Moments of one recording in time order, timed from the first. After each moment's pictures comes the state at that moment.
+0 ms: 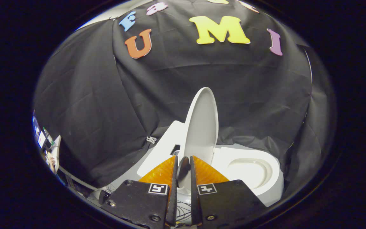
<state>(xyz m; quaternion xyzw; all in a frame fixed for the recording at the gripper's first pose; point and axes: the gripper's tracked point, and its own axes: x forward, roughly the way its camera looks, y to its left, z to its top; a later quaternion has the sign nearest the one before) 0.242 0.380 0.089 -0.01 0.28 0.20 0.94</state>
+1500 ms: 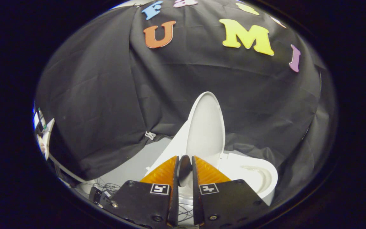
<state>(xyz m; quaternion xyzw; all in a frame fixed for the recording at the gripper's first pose) 0.248 0.456 0.079 -0.10 0.26 0.19 0.94</state>
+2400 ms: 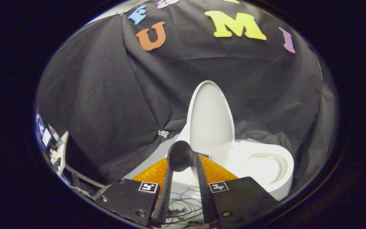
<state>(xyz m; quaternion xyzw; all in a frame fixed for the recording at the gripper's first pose) 0.217 0.435 0.083 0.02 0.31 0.24 0.92</state>
